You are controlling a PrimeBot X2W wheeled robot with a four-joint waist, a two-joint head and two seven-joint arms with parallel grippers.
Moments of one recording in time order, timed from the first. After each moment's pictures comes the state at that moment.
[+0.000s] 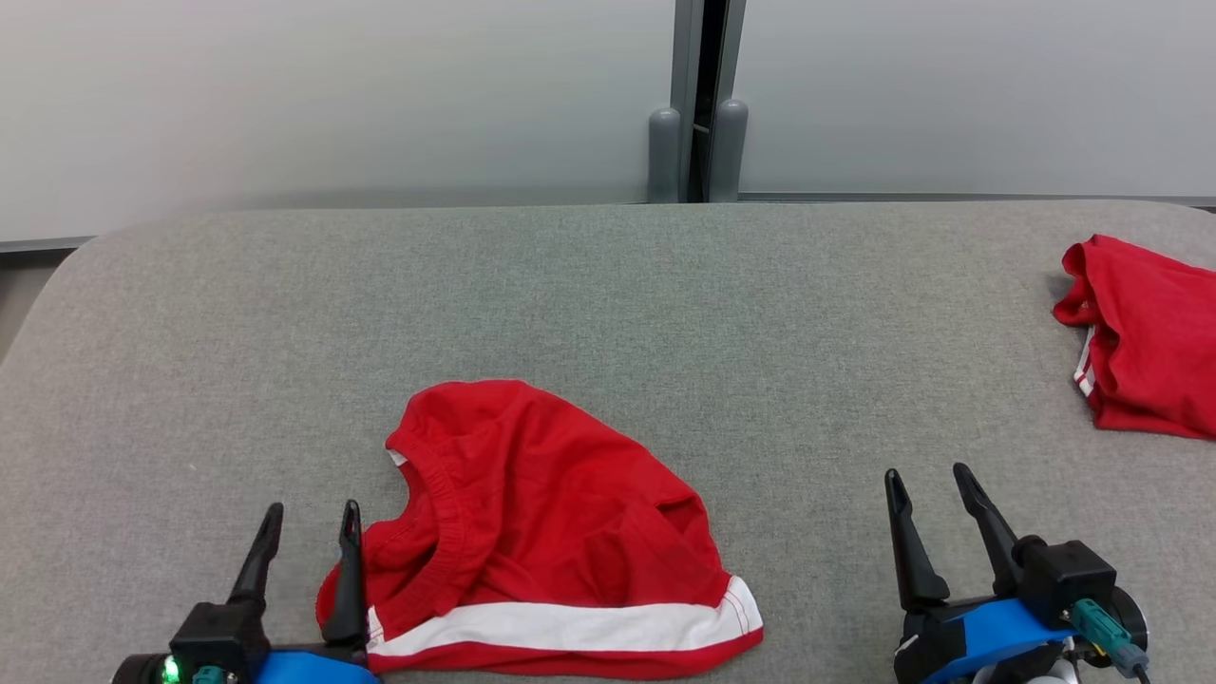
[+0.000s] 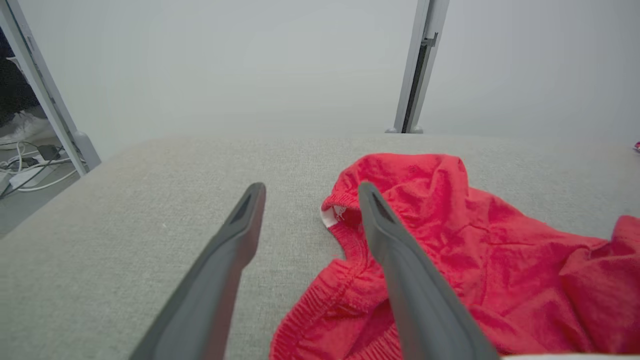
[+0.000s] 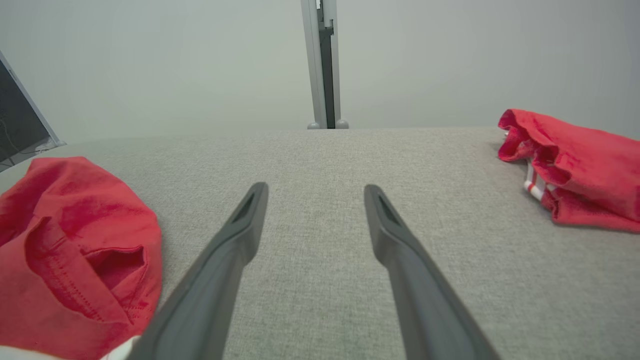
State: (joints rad) left arm -0.05 0.14 -0.17 0.27 -0.24 0.09 -0.26; right arm -0.09 -0.07 0.03 0.34 0.09 0.13 -0.26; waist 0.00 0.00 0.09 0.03
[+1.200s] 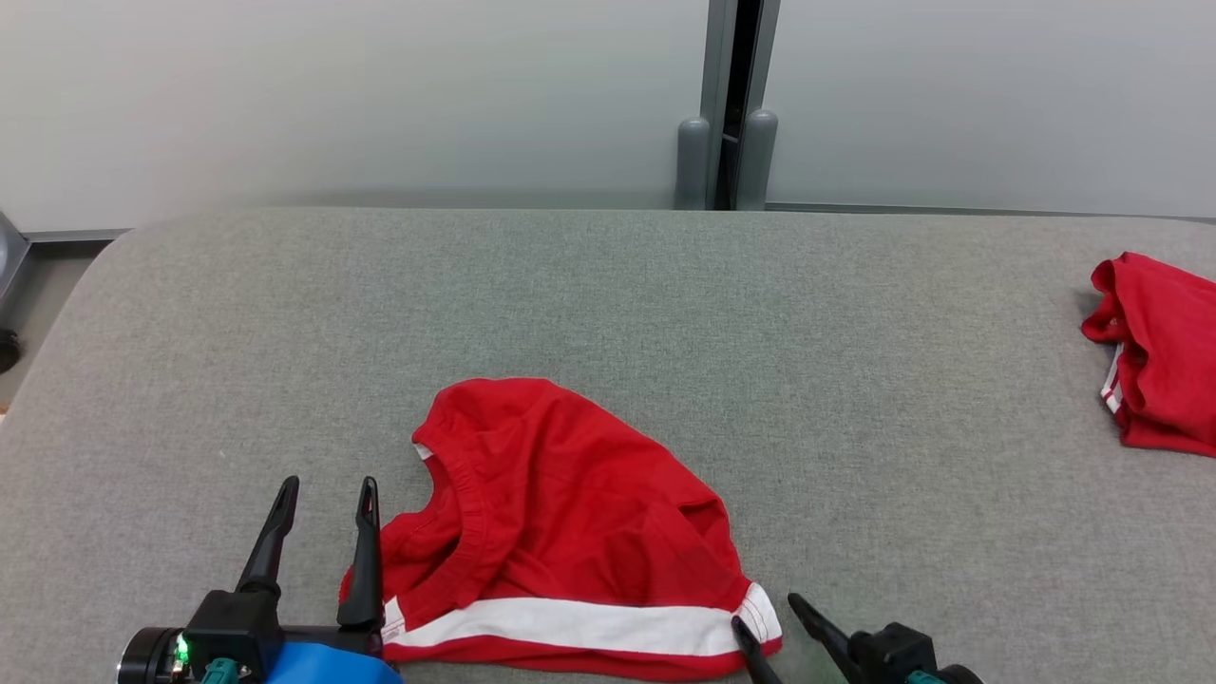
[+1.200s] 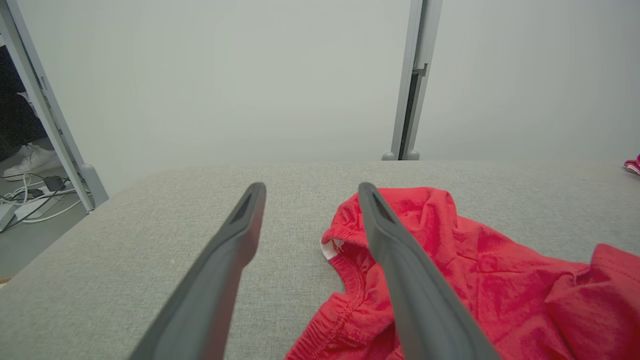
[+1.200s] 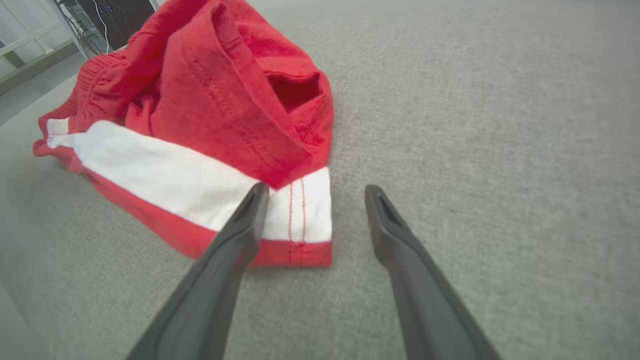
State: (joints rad) left arm -0.06 0.08 -0.10 0.19 -0.12 0.01 -0.26; right arm -0.08 -0.10 0.39 0.52 0.20 0.13 -0.24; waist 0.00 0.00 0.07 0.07
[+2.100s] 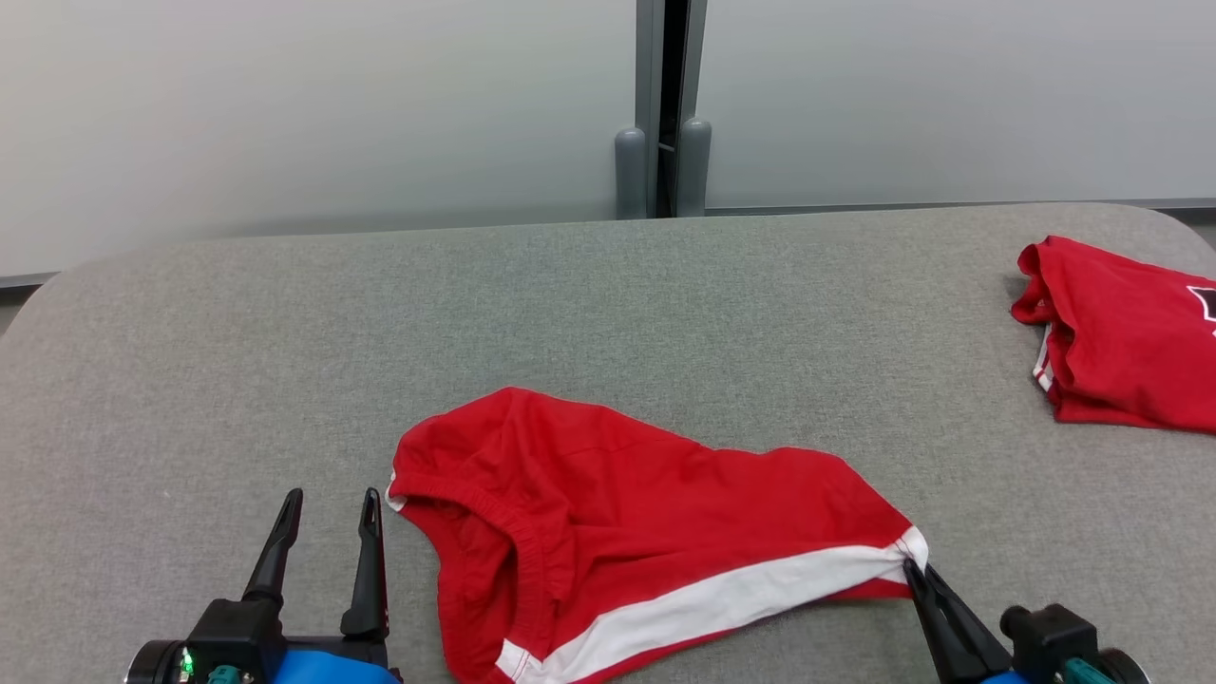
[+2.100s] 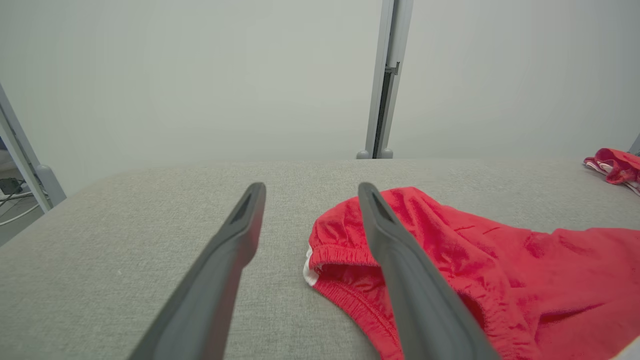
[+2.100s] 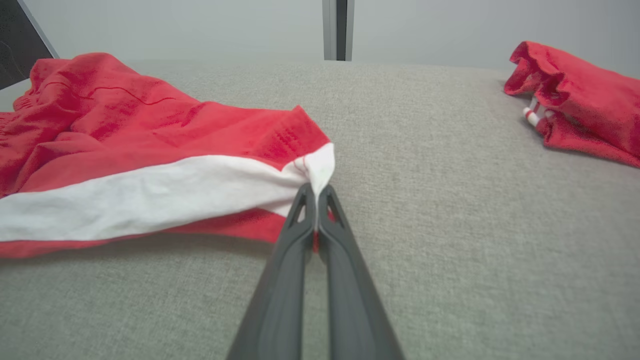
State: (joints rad) left arm -0.05 0.05 -0.07 0.21 -0.11 0.00 -0.26; right arm -0.04 -0.22 0.21 0.43 0.19 0.13 -0.26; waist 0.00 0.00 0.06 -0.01
